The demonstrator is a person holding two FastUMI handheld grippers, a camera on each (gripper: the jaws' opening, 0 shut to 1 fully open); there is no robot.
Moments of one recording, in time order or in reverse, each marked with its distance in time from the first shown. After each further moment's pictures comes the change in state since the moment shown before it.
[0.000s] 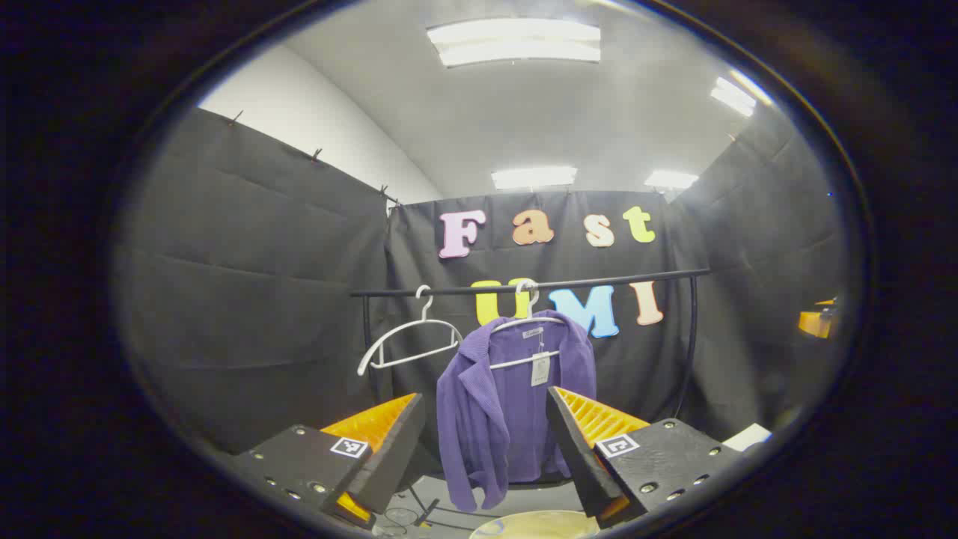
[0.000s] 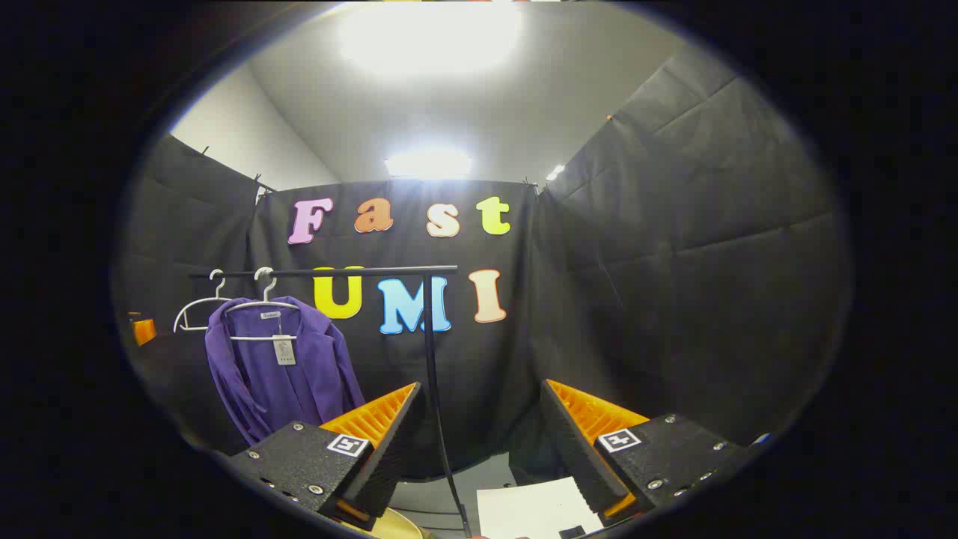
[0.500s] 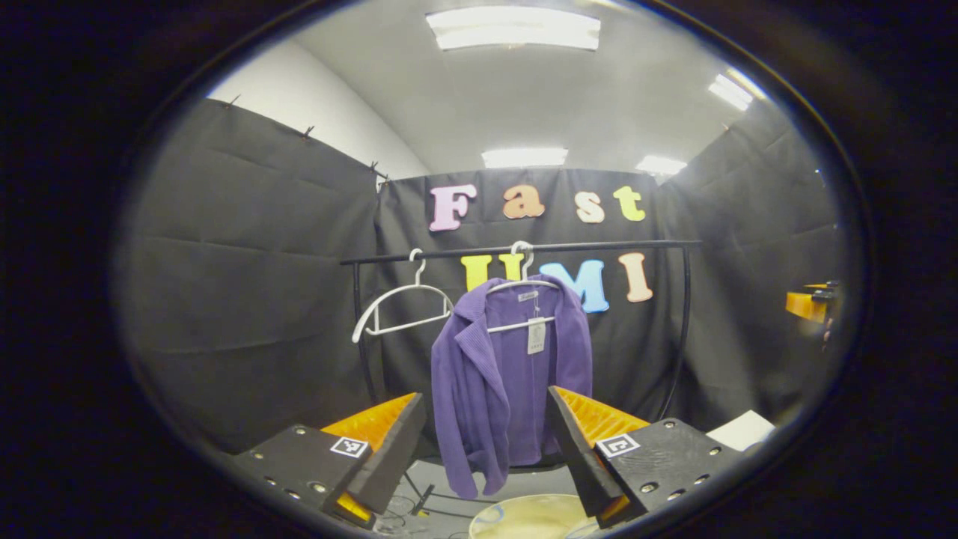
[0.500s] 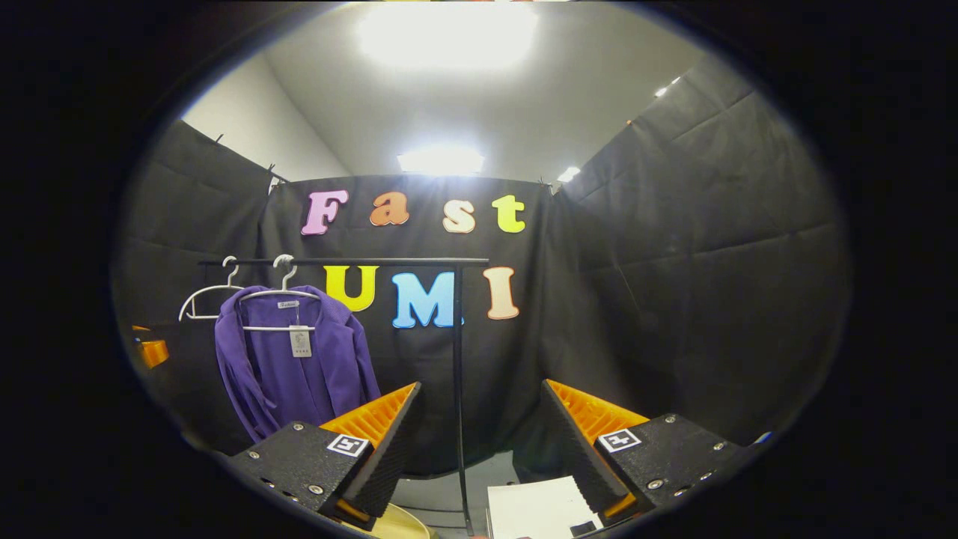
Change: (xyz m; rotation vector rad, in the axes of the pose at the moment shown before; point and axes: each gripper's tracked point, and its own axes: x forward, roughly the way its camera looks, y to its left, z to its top) left arm 0.000 0.007 -0.048 -0.012 0.079 -0.054; right arm -0.006 0.044 -0.011 -0.046 0.008 0.021
